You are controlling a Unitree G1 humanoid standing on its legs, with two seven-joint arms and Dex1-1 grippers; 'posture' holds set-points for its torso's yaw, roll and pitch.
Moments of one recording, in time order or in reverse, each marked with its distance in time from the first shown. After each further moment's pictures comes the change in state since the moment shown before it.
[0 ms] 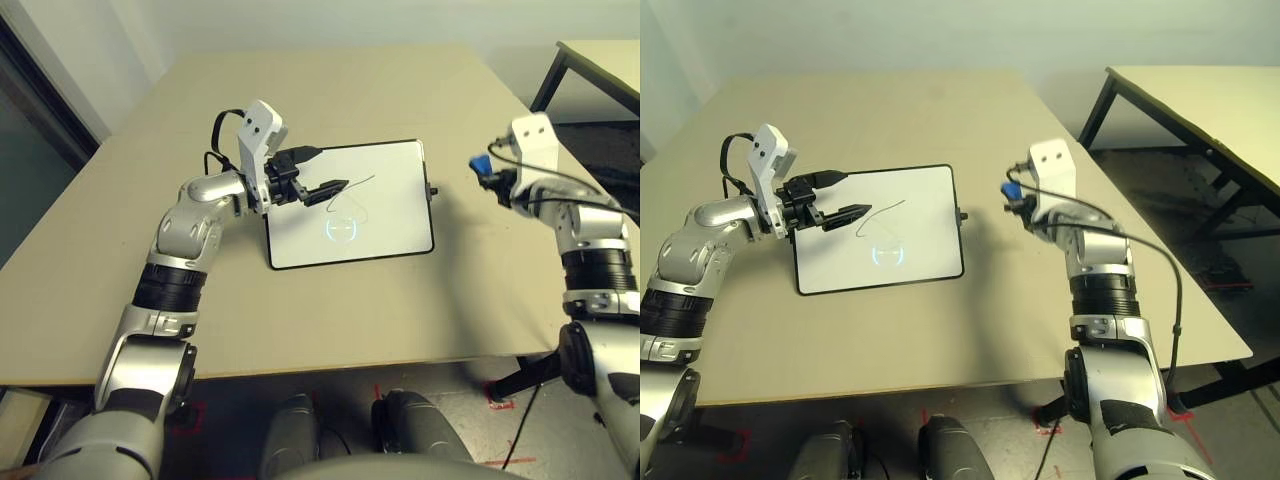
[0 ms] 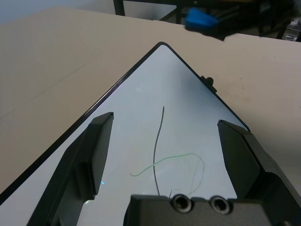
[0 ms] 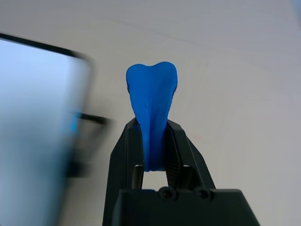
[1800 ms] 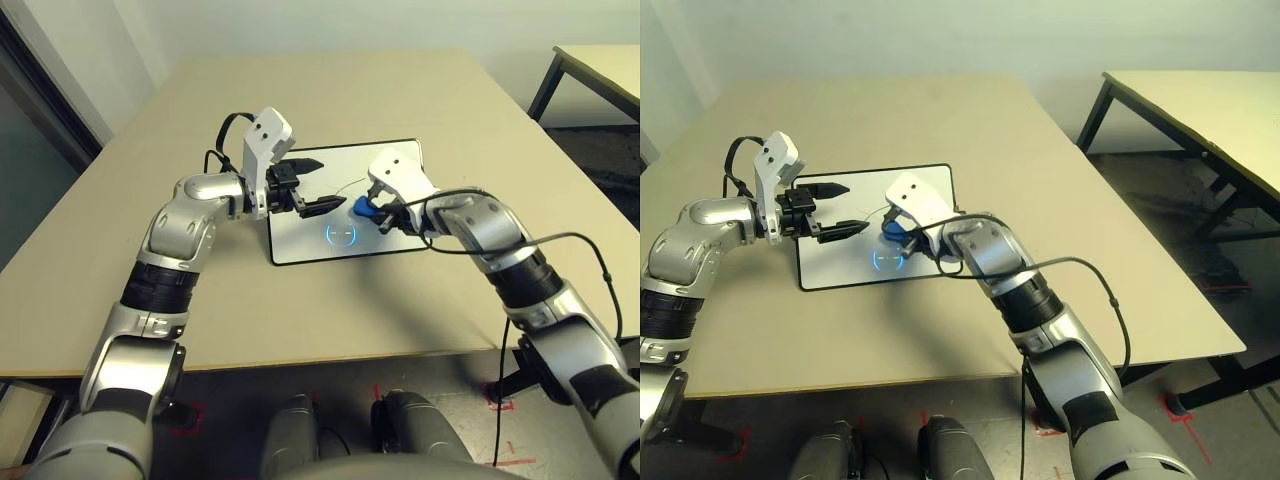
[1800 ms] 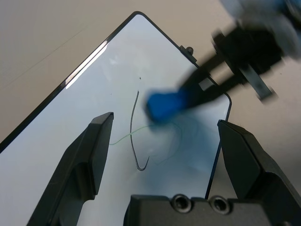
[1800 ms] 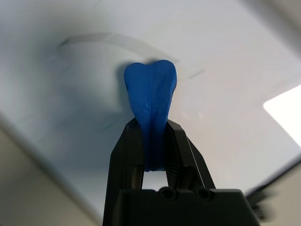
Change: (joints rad) left arm 0.012 0.058 -0.040 -0.063 0.036 0.092 -0.063; right arm -0.106 0.156 0.370 0.167 -0.160 -0.103 0.111
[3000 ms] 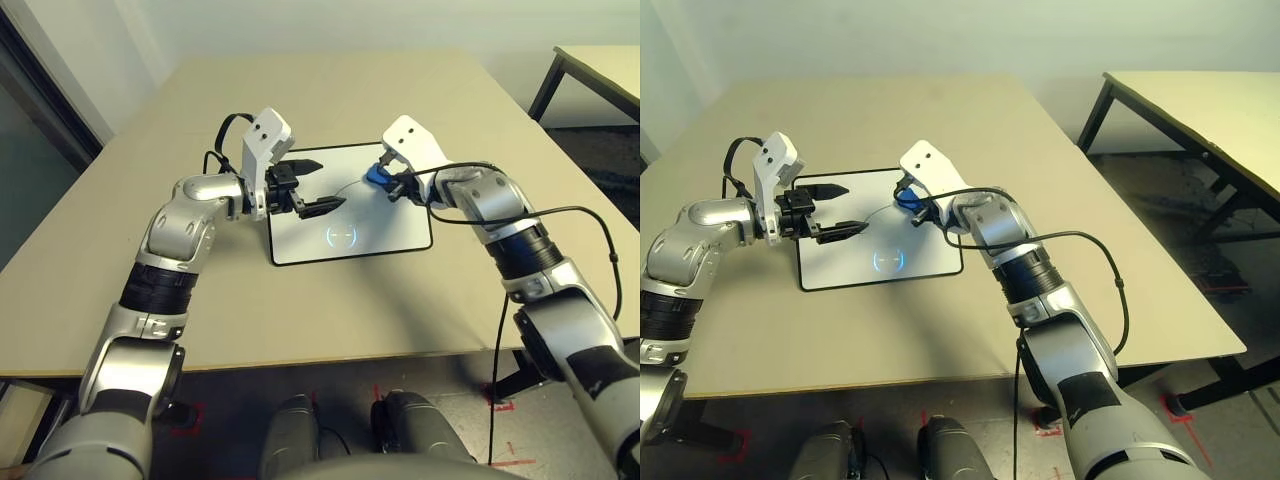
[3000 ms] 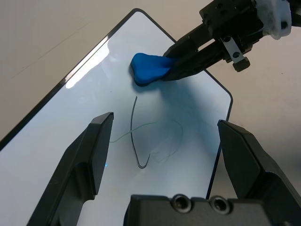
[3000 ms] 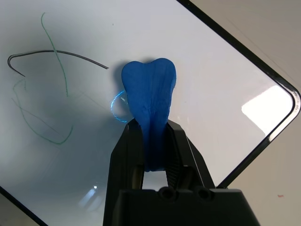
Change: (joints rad) left arm 0.005 0.003 0.004 -0.011 -0.002 0.017 0.000; right arm 0.015 0.014 -0.058 0.039 -0.036 -0.053 -0.019
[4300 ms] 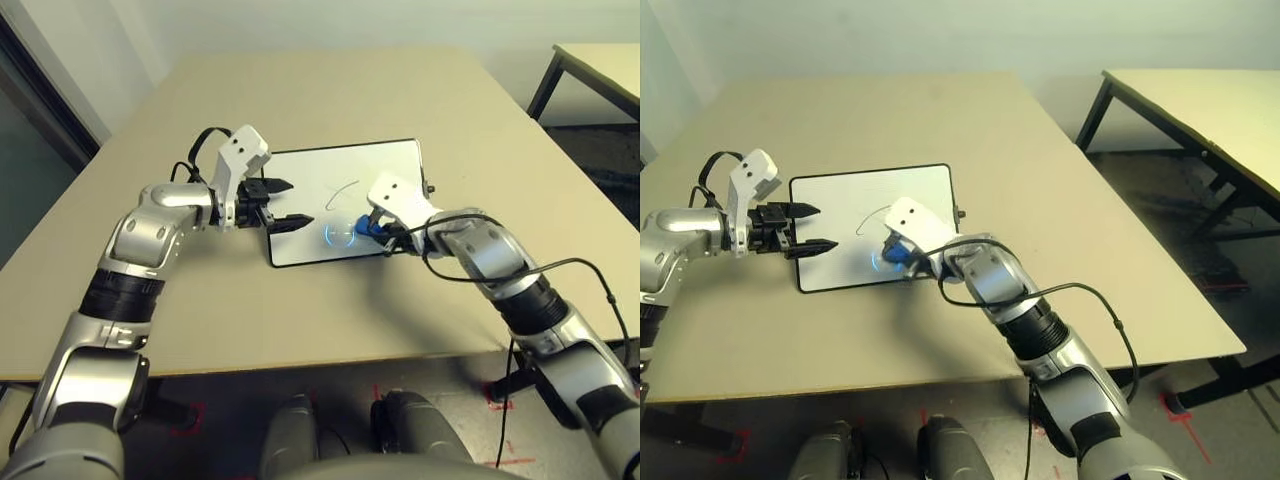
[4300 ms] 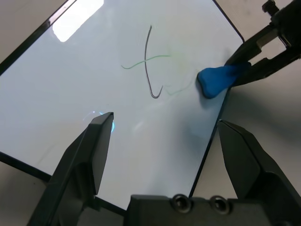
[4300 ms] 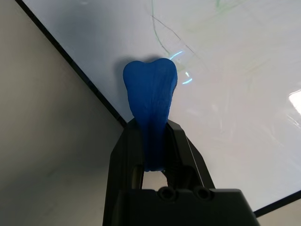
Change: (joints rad) left arm 0.051 0.159 -0.017 0.001 0.011 0.065 -0.089; right arm 0.228 -0.050 0.156 -0.377 0.008 0.239 0.073
